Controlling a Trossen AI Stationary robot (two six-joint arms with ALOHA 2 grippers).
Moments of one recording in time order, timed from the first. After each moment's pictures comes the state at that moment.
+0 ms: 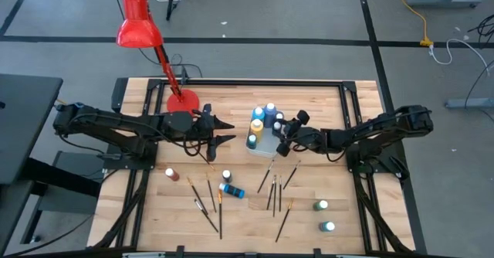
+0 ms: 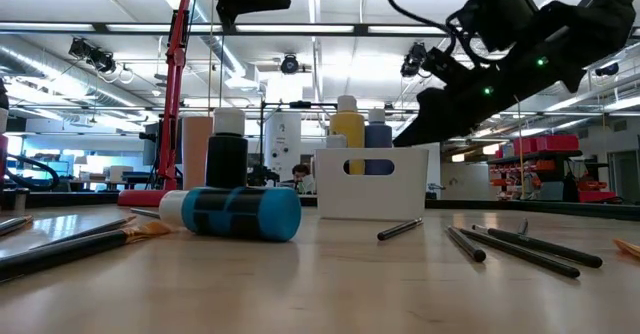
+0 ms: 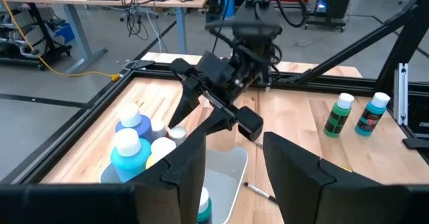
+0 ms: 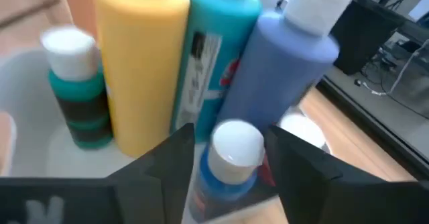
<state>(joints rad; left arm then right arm) -0.07 1.13 0.82 0.07 -0.24 -0.07 -0.01 1.44 0.44 0.53 0.59 0.04</state>
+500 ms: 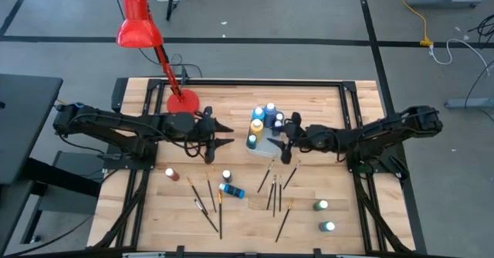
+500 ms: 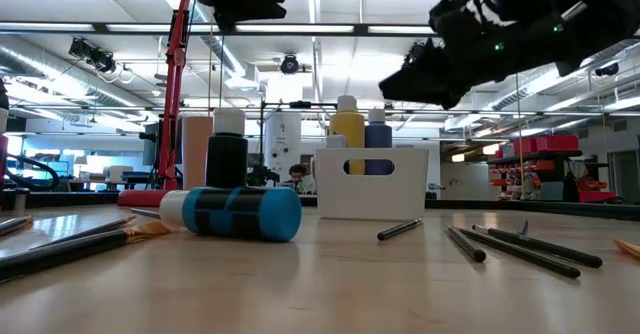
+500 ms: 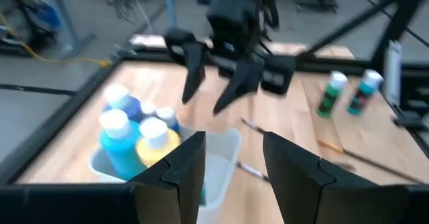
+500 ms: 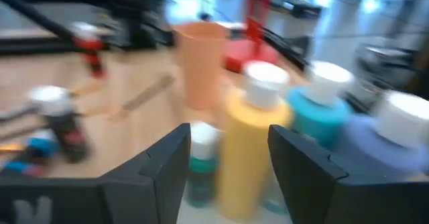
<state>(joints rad) -0.07 1.13 0.82 0.00 -0.17 -0.07 0.02 1.34 0.44 0.68 0.30 0.02</state>
